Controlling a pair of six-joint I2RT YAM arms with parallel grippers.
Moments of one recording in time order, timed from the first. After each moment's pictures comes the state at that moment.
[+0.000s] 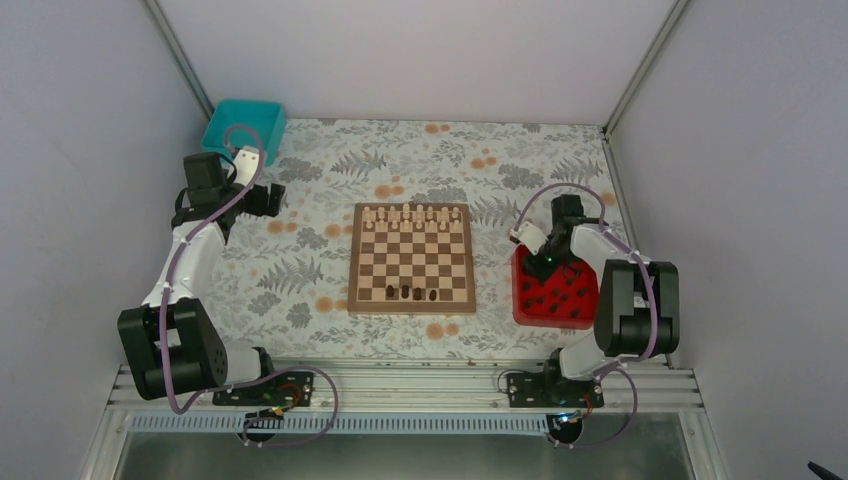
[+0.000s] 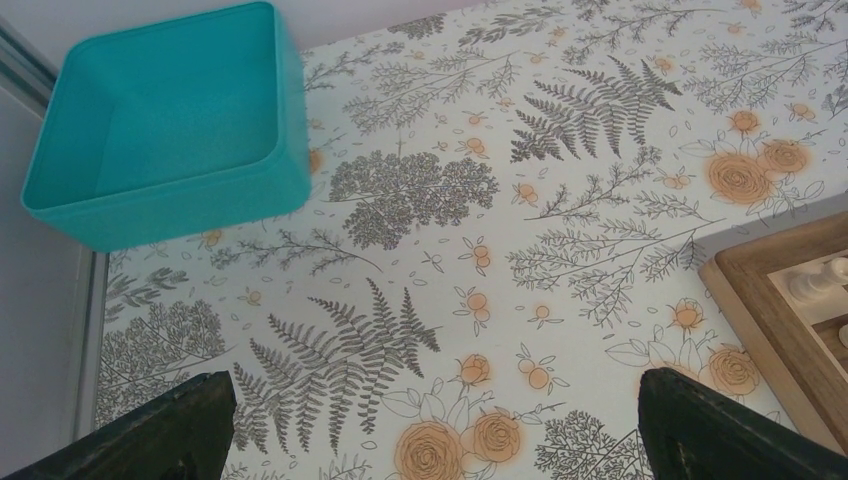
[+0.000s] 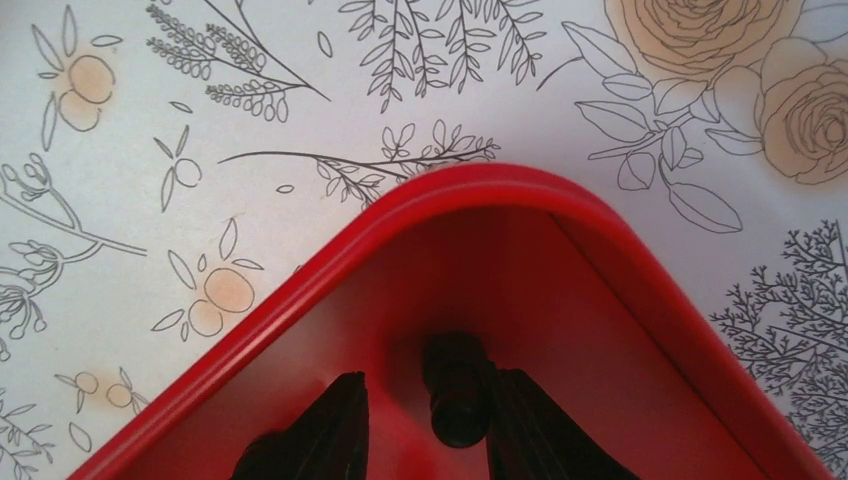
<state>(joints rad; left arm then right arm) 0.20 1.32 0.95 -0.29 0.32 0.33 -0.03 1.53 0.83 -0.68 -0.20 -0.80</state>
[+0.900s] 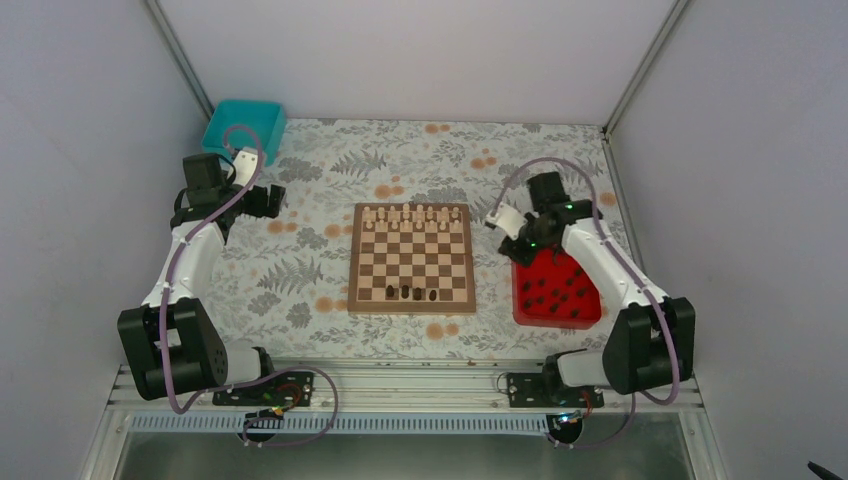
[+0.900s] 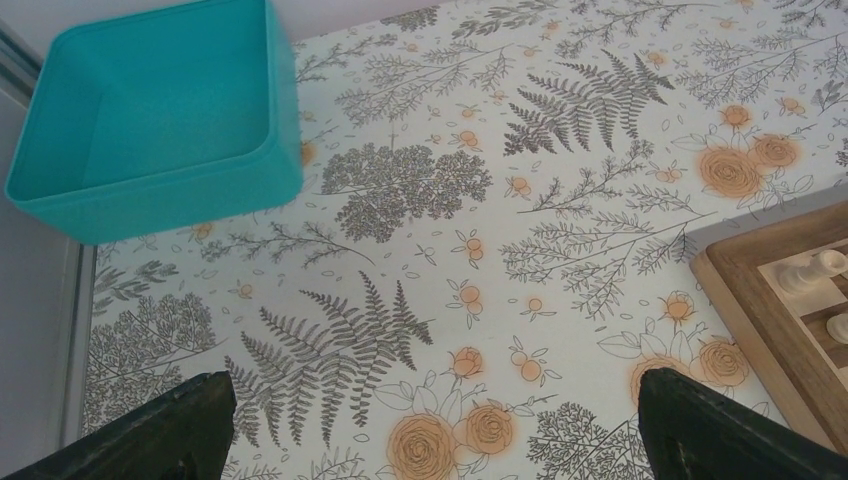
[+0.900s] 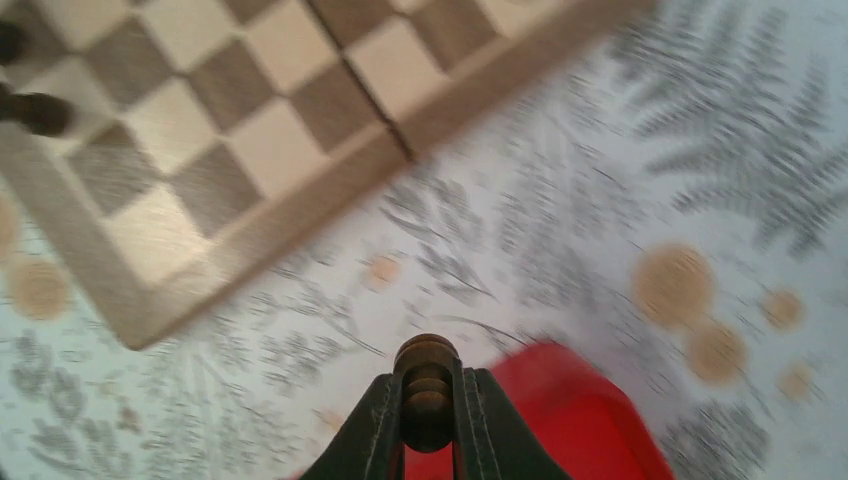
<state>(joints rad) 0.21 1.32 0.95 -0.31 0.33 0.33 0.16 1.35 1.03 -0.89 -0.25 -0.75</state>
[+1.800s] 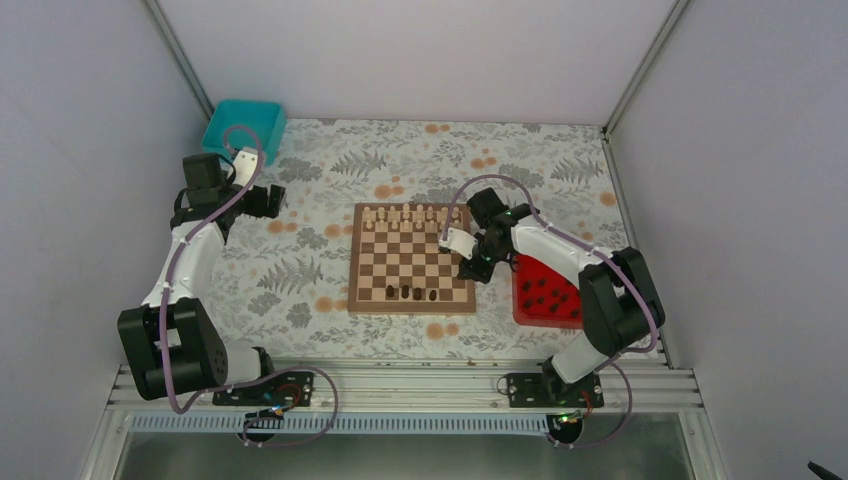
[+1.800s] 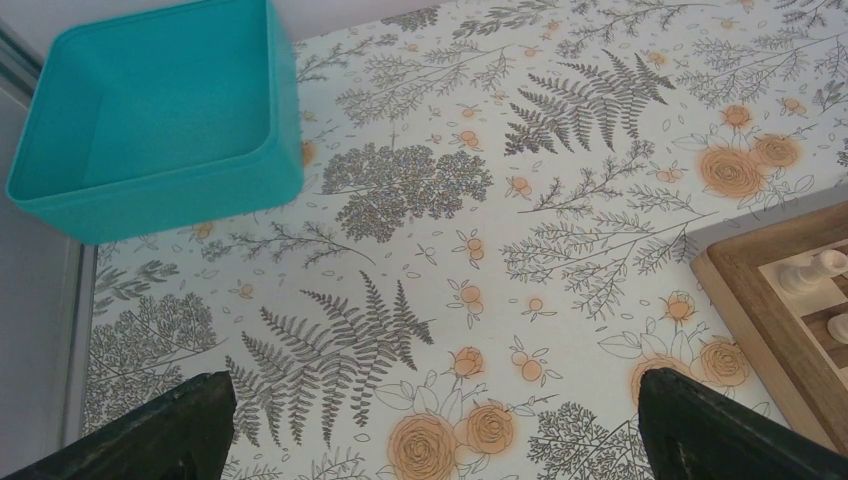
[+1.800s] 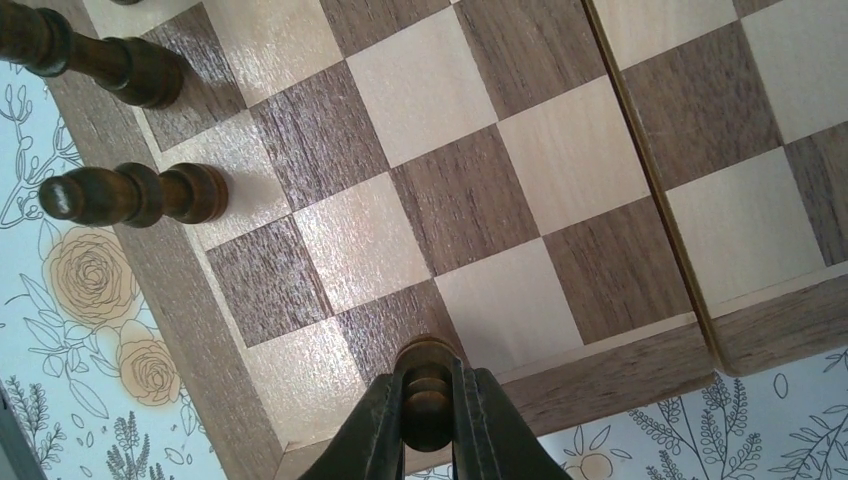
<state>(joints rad) 0.21 1.32 0.95 -0.31 0.33 0.33 0.50 1.59 1.02 -0.80 -0.30 -0.65</state>
